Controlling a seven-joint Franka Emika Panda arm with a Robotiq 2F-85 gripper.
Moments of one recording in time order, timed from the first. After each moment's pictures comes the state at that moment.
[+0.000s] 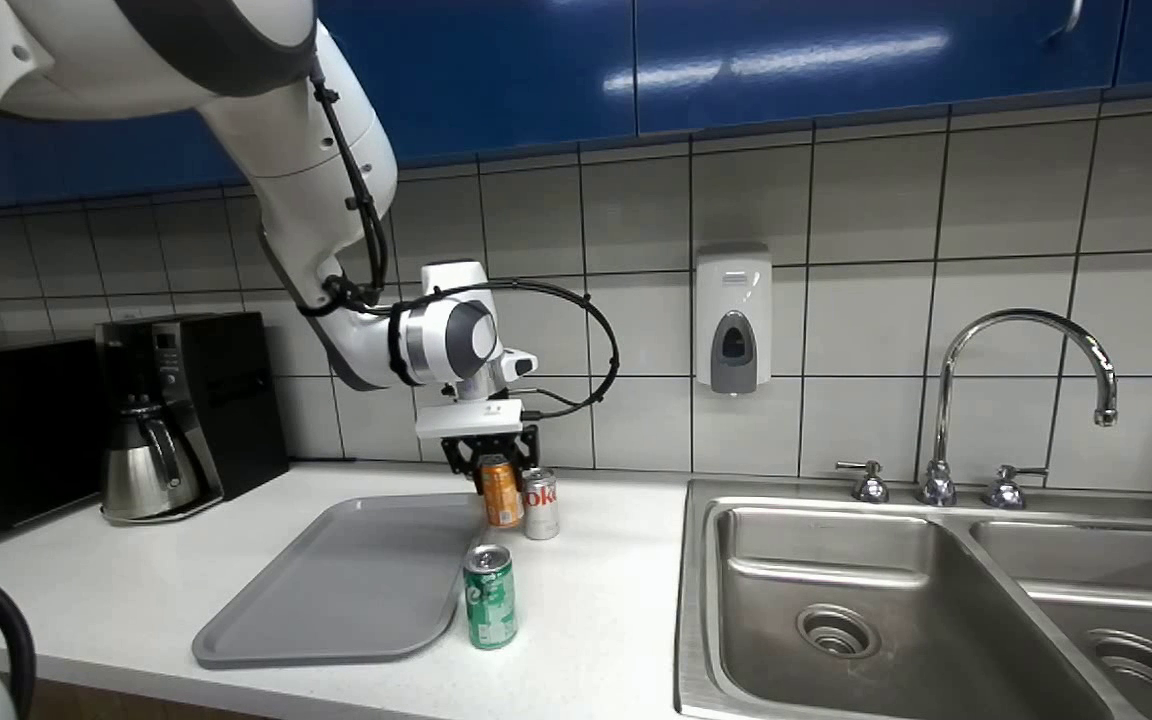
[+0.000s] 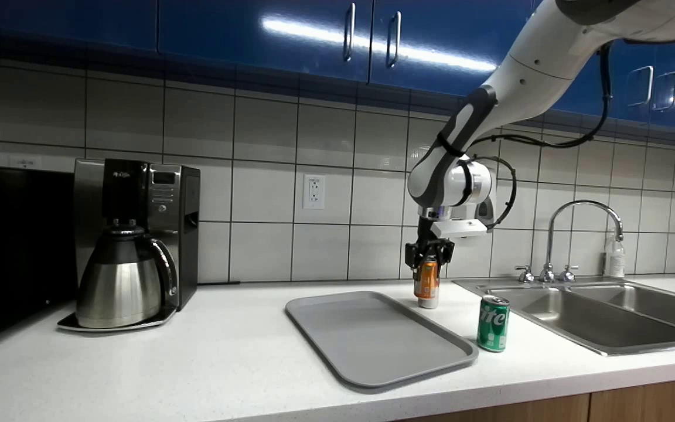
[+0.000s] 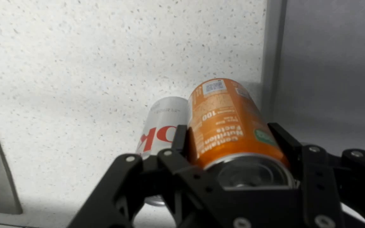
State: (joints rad) arm 0.00 0.41 -0.01 -1.99 -0.08 2.61 -0.13
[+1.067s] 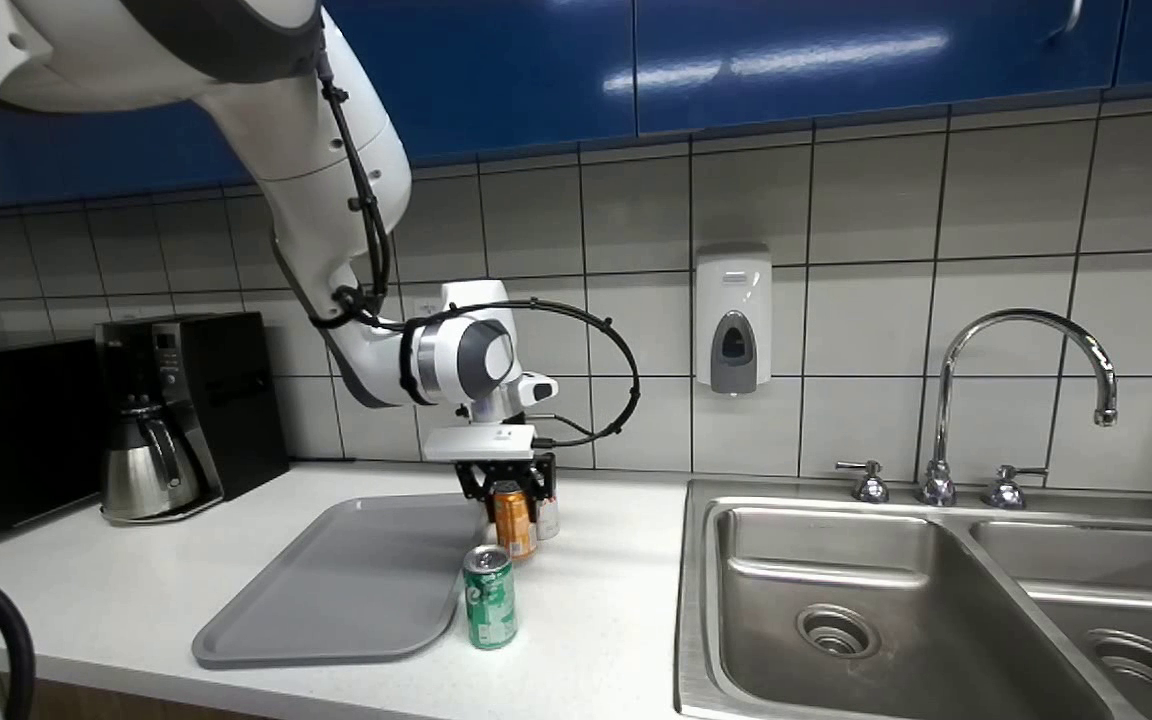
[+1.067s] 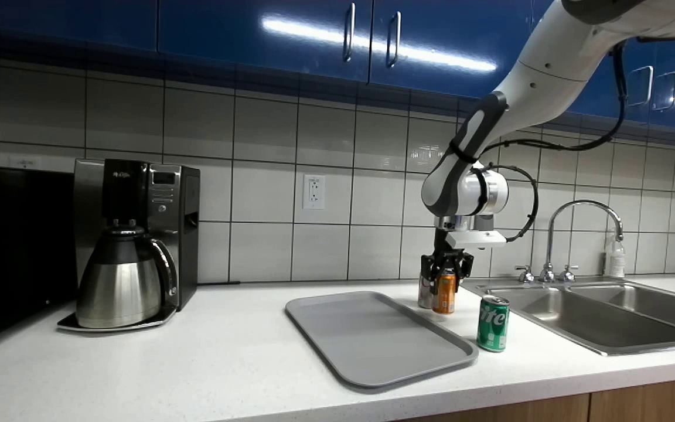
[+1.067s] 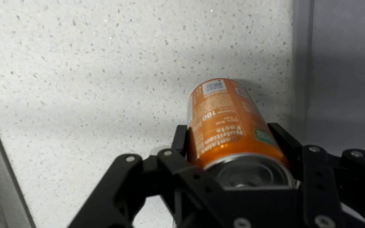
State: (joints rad) arm -0.03 0.40 -0.03 -2.07 -0.05 2.62 -0.10
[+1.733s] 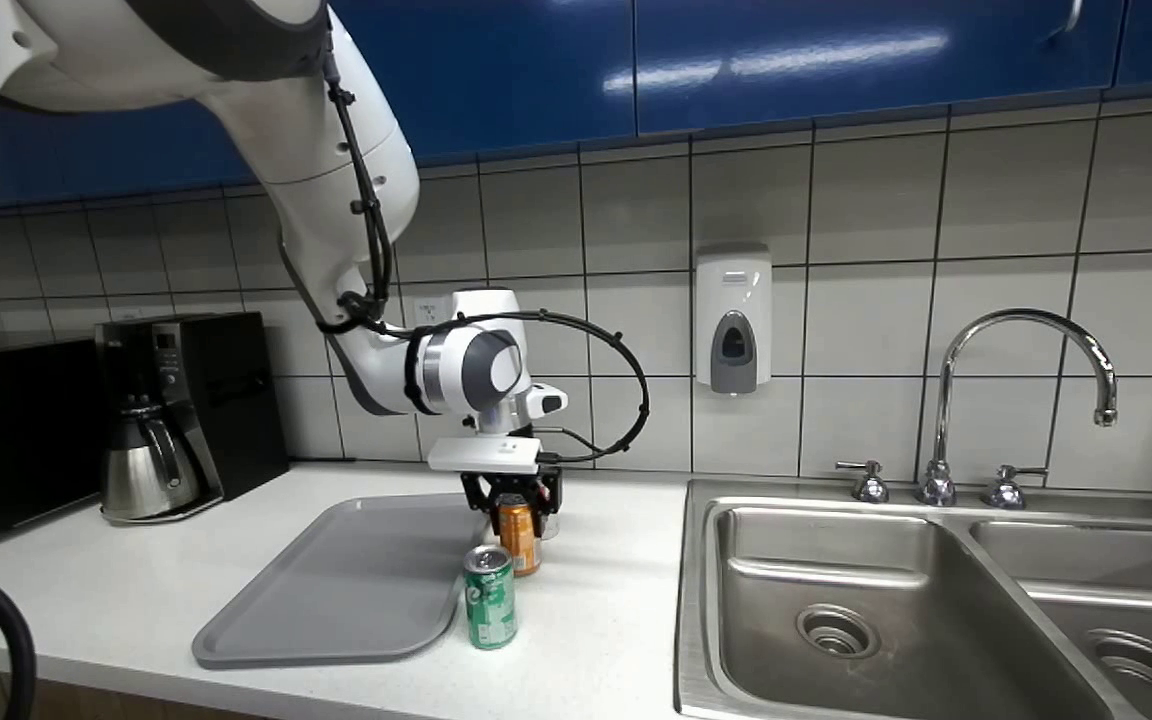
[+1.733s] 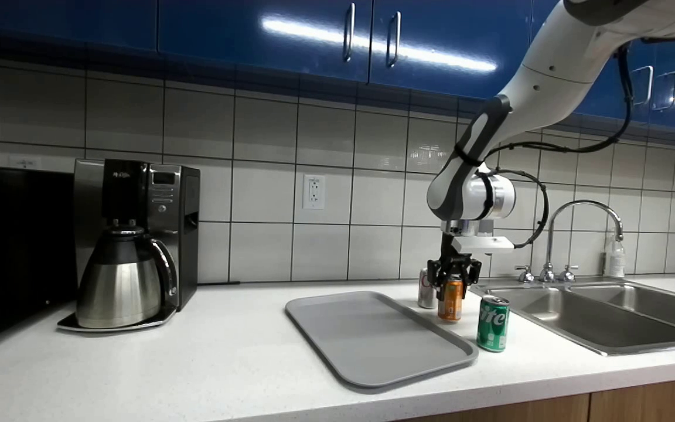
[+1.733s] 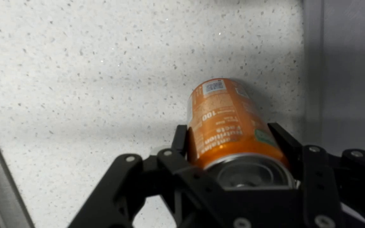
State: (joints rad) arm -0.05 0.40 -0.03 -2.11 -0.02 2.63 -0.10
